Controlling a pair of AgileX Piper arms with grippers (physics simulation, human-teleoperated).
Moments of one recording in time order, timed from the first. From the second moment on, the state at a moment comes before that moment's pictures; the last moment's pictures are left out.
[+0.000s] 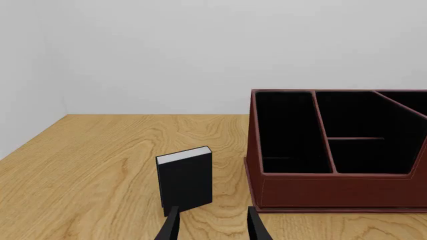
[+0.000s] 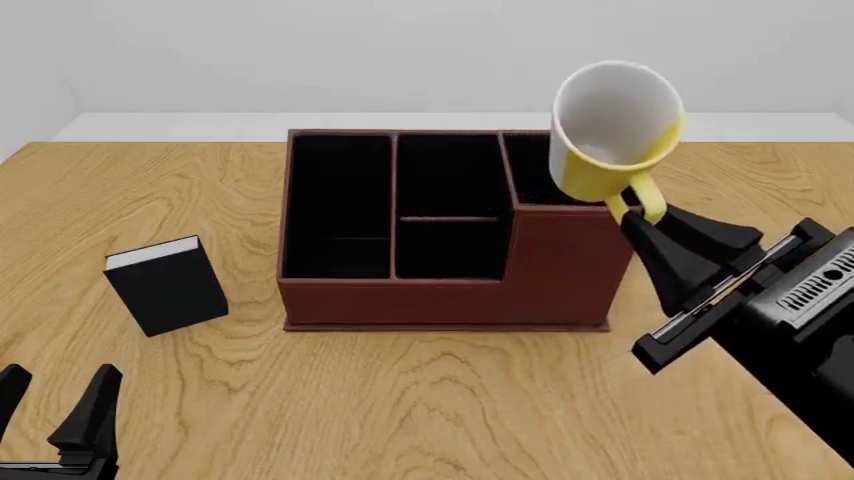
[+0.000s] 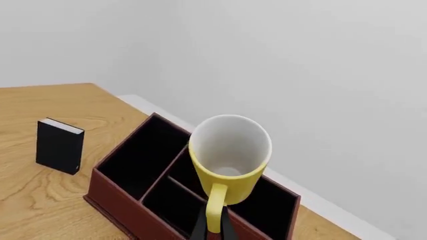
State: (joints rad) left arm 0.00 0.00 0.00 0.00 0.00; right arm 0.54 0.70 -0.47 -0.27 -0.33
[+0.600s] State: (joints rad) left arm 0.00 0.00 0.00 0.00 0.00; right arm 0.45 0.66 -0.46 -0.24 -0.32
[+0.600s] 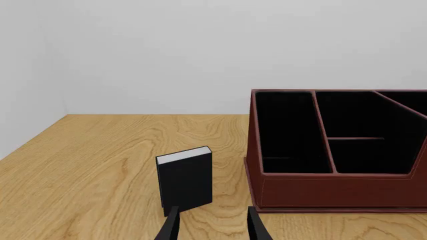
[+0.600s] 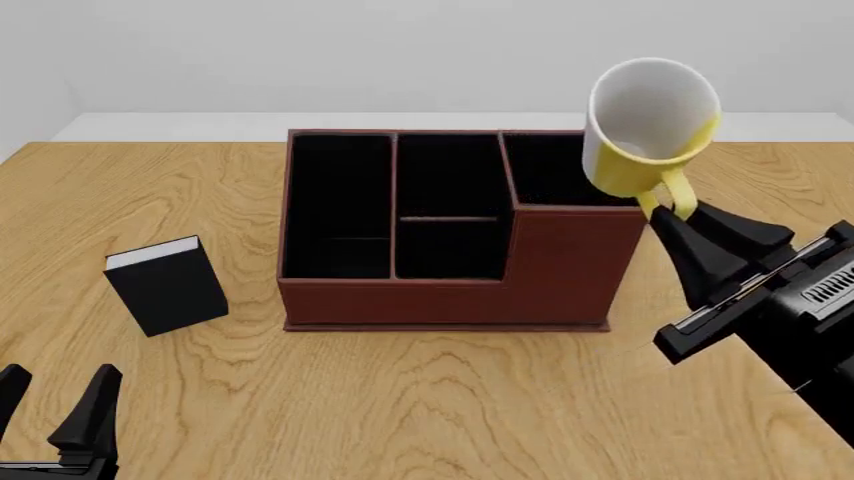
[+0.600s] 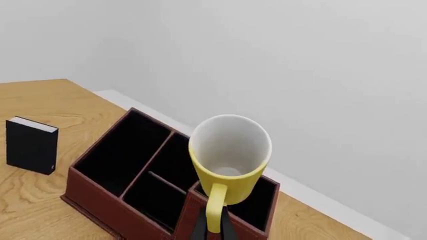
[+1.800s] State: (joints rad) left arm 0.00 0.00 0.00 0.00 0.00; right arm 0.26 0.60 -0.46 -0.17 -0.29
